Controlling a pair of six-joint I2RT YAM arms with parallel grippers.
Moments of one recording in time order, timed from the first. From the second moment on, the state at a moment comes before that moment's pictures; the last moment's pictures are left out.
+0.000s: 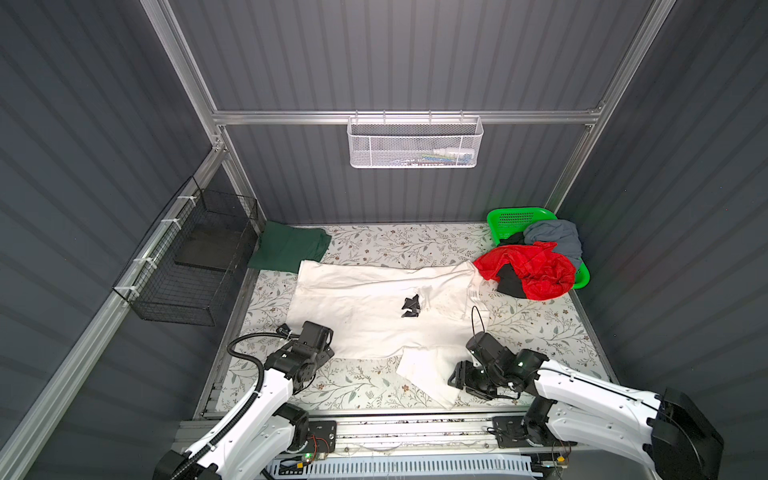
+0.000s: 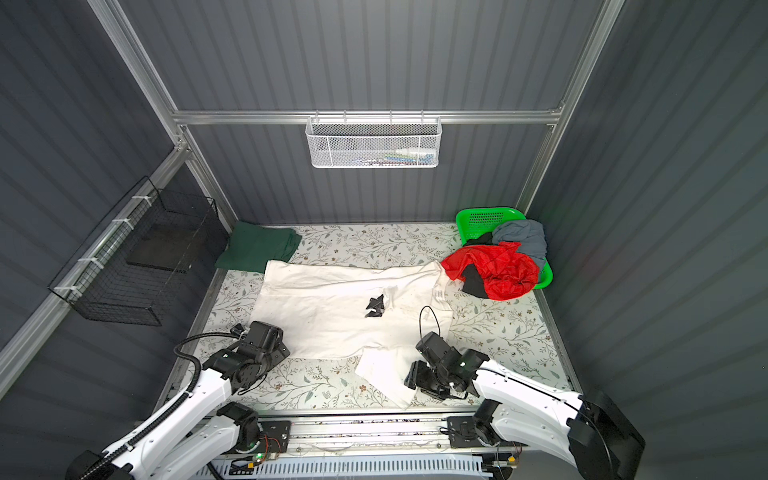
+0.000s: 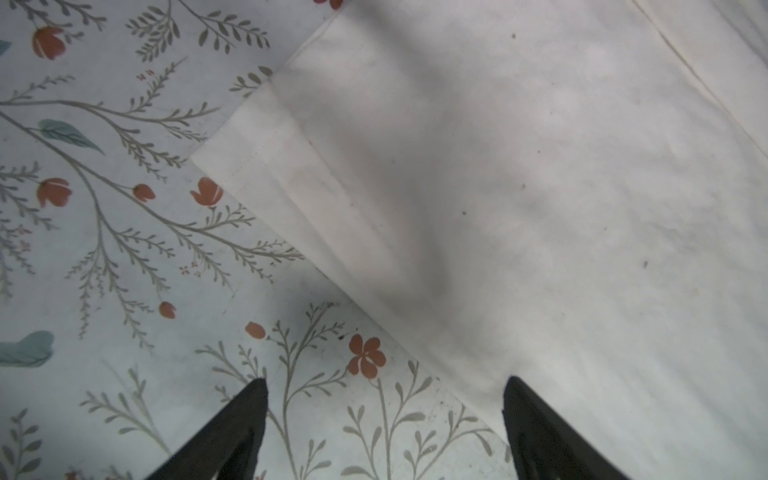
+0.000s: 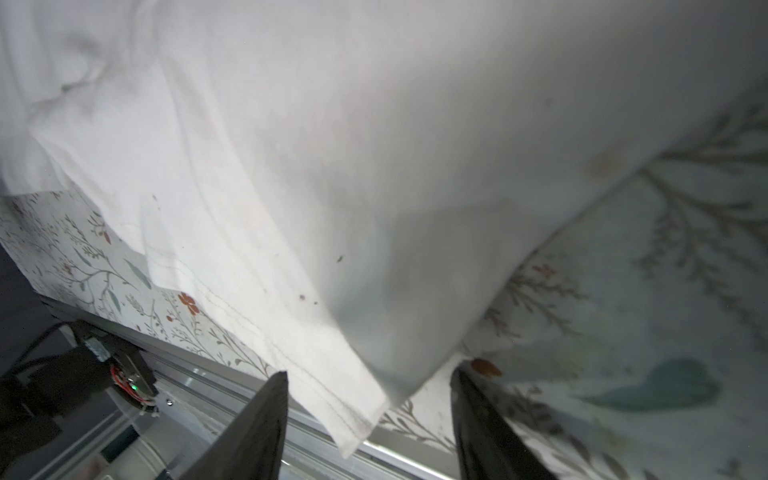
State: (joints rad) left arm -0.41 0.85 0.43 -0.75 -0.34 -1.01; right arm 0.82 1.00 0.39 -0.55 -0.25 1.08
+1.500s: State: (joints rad) left arm -0.12 1.00 0.49 -0.65 -0.23 -0.84; right arm 0.61 1.16 0.73 -0.68 -0.10 0.95
